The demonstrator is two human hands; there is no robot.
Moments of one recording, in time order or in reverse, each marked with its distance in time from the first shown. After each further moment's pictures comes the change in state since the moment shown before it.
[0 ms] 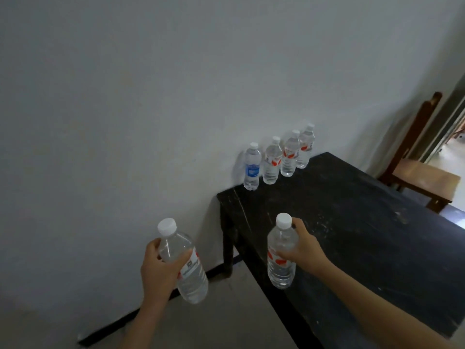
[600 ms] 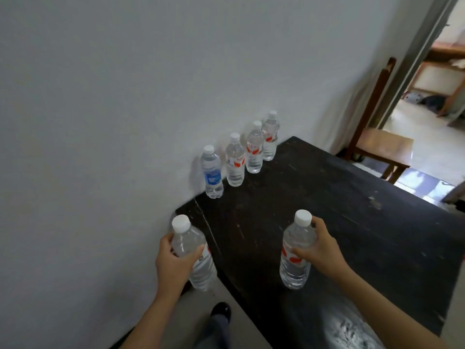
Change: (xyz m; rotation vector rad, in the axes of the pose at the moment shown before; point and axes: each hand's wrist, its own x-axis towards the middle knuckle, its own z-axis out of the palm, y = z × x) left_hand 0.082 0.015 0.163 0.047 -0.268 0.057; right_hand 0.072 0.064 -0.078 0.075 0.226 0.216
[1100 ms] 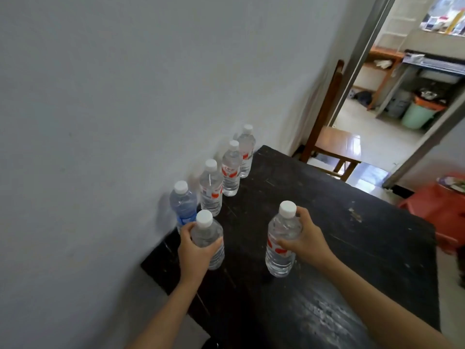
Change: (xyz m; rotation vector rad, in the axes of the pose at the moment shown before) left_hand 0.146 0.024 0.123 -0.103 -0.278 0.044; right_hand 0.119 -0.056 0.005 -0.034 0.151 0.048
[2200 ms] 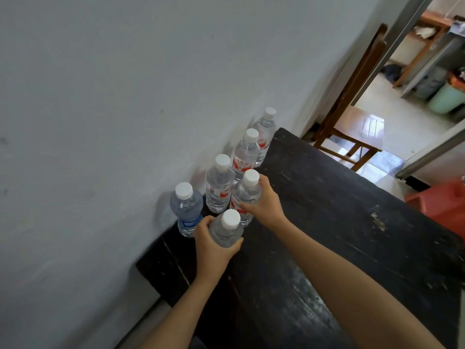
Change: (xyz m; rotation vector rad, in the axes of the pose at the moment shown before) left_hand 0.045 -0.028 0.044 0.050 -0.005 0.041; right_hand 0.138 -0.038 0.090 0.108 -0.070 -0.076
